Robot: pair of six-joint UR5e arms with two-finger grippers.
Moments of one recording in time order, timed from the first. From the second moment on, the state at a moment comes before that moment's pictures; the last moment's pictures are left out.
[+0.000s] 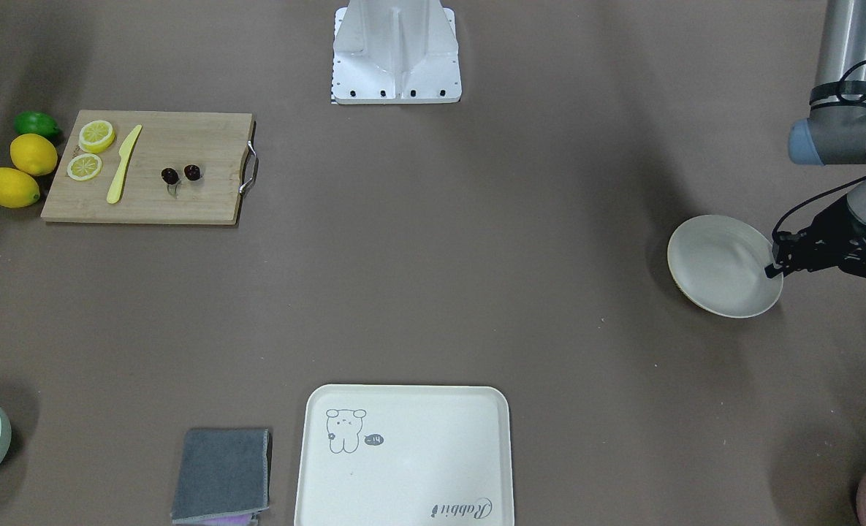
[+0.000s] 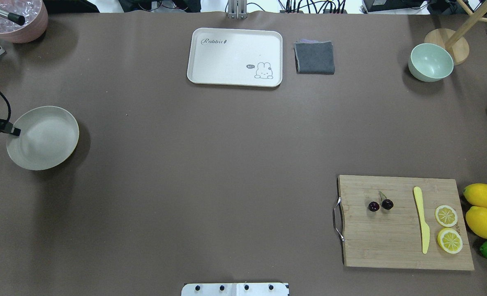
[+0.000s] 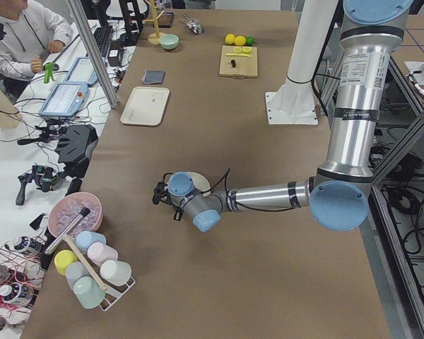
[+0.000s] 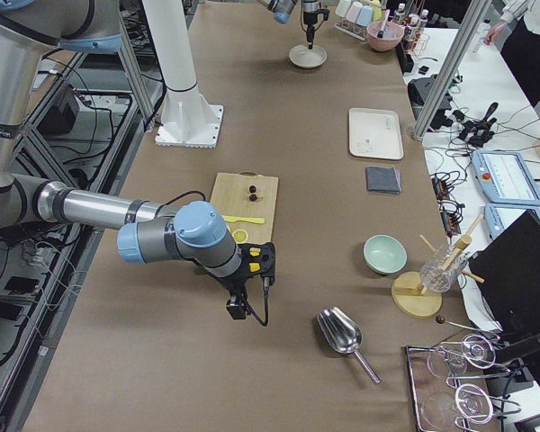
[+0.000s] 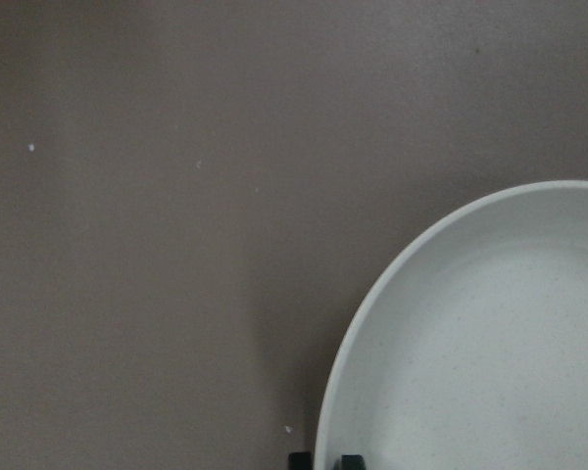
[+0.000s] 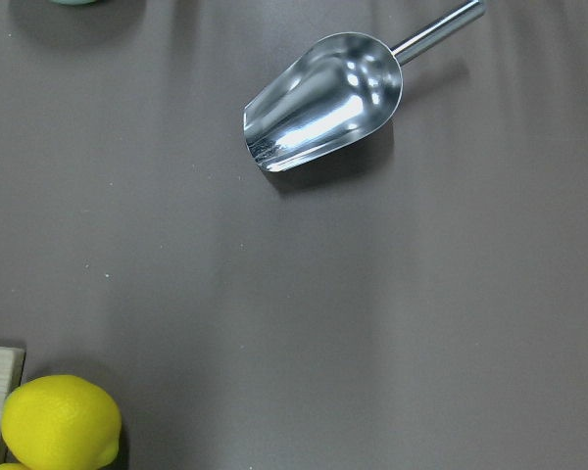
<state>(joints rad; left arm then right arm) -1.13 -1.66 -1.26 -2.52 -2.38 -0.64 1.71 -2.01 1.92 -1.27 2.32 0.01</state>
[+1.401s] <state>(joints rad) -0.94 -1.87 -1.85 -1.82 -2.29 -1.08 1.71 -2.02 1.92 -1.28 2.33 0.00</state>
